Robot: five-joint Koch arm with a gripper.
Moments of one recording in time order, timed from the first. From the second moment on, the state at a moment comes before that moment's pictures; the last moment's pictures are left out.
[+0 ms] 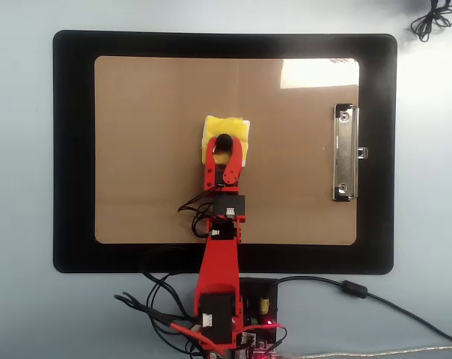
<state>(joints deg) -6.0 77.7 142.4 -41.6 -88.4</state>
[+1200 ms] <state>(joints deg) 2.5 79.1 146.3 -43.8 -85.1</state>
